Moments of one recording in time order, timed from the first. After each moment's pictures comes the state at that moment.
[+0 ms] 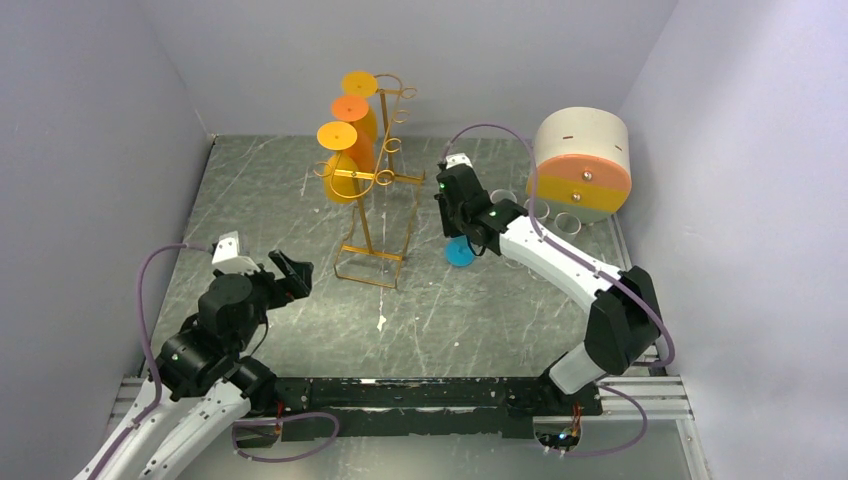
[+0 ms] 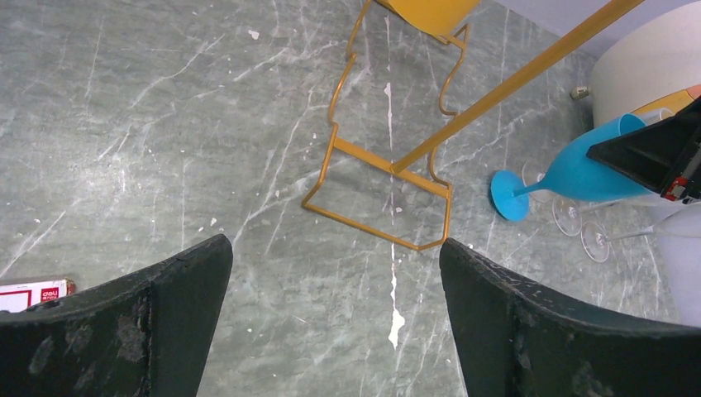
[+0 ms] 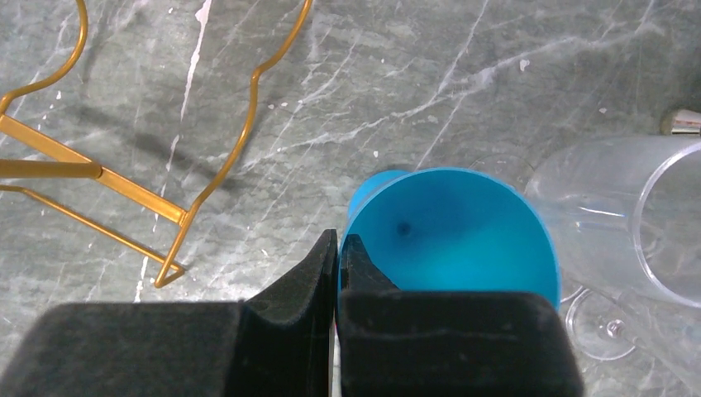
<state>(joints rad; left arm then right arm) -0.58 0.34 0.61 -0.61 -0.43 -0.66 0.67 1.53 1.24 -0.48 0.29 0.25</state>
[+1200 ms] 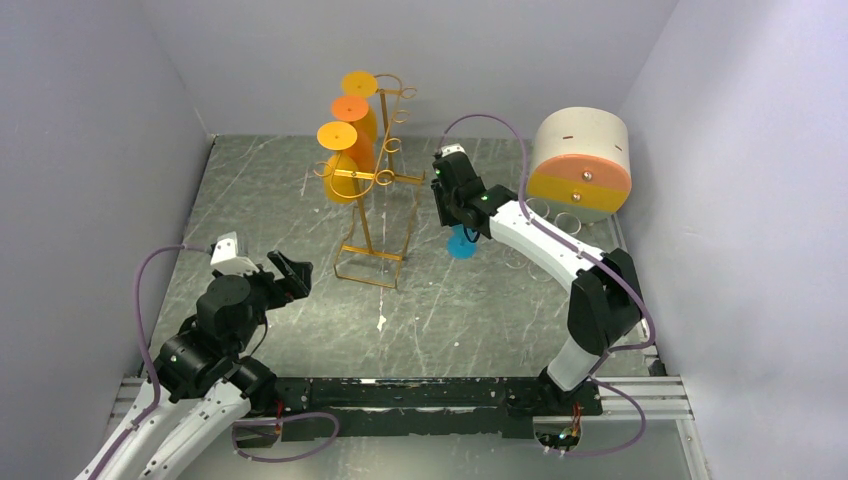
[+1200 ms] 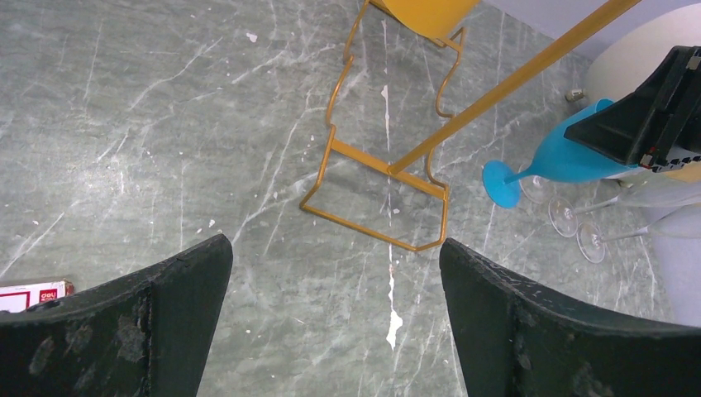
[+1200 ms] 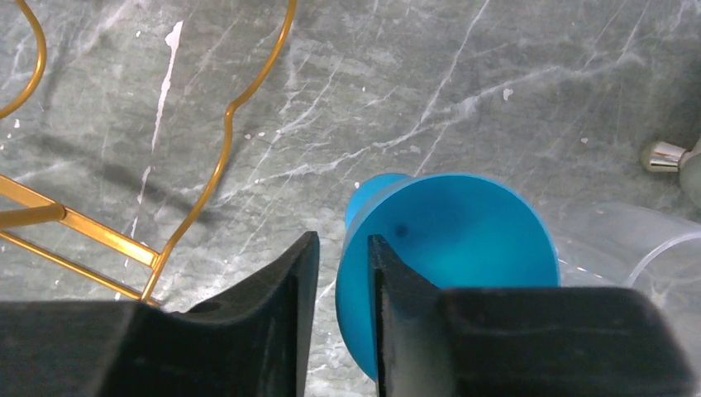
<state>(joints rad) -0.58 0.33 0.61 -0.61 -0.42 -0.66 0.62 1.66 1.35 -0.49 0.28 0.20</state>
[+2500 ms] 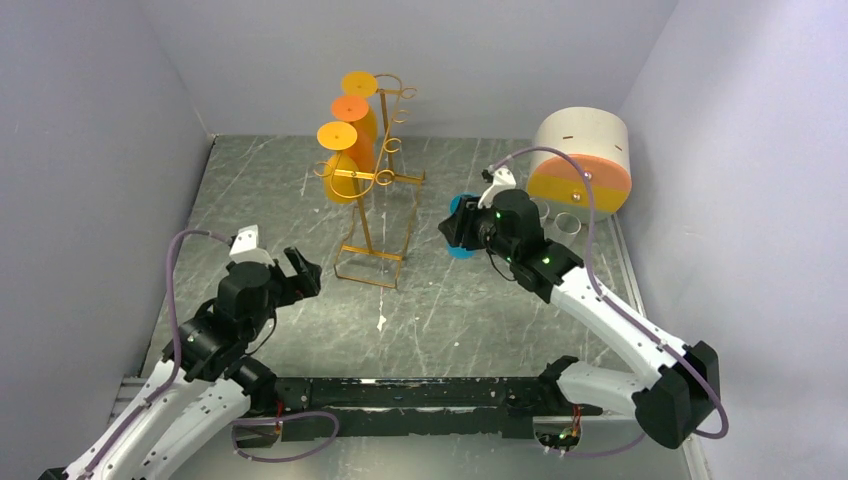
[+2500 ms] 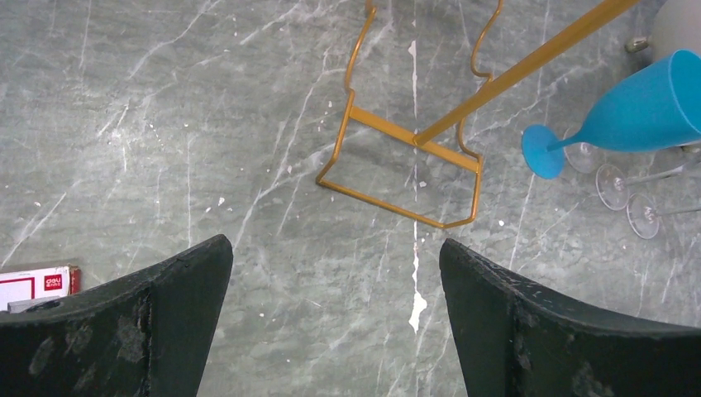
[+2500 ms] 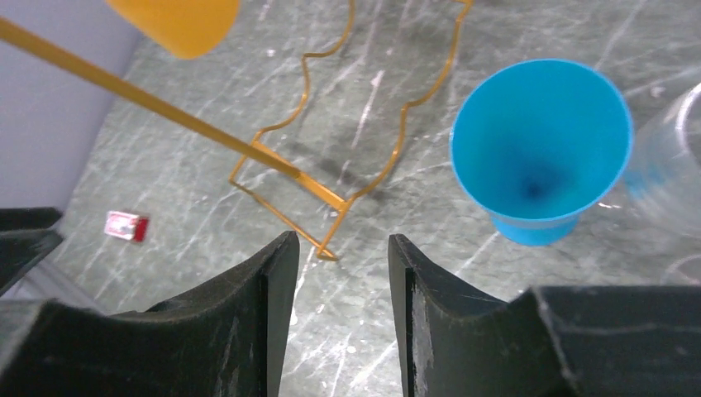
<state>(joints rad) -0.58 0.45 0.61 -0.61 -0.40 -0.64 0.62 1.13 0.93 -0.21 0.03 0.44</state>
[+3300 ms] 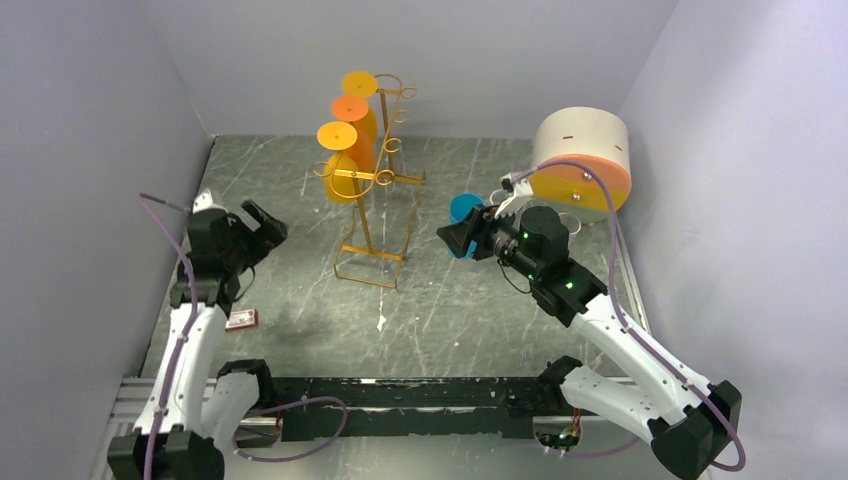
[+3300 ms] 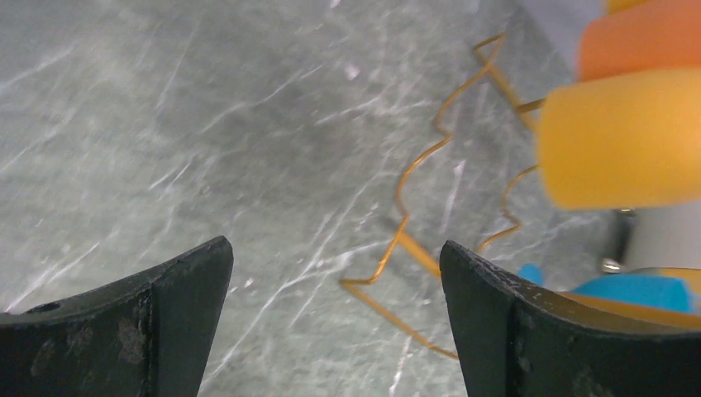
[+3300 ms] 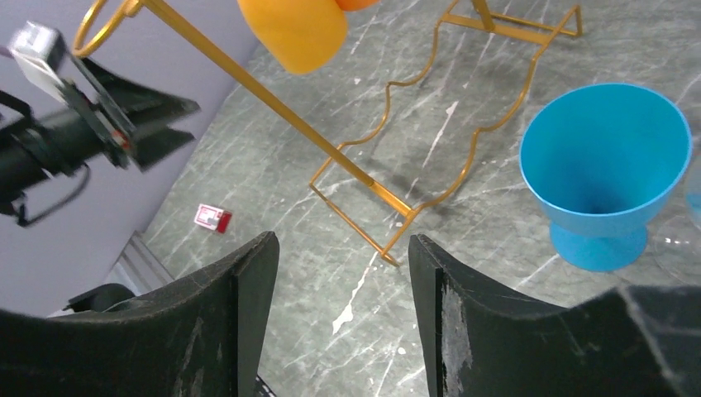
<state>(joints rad) 0.03 0.80 0.64 -0.38 -0.02 -0.66 0.62 0.92 0.81 -0.10 -0.11 0.50</state>
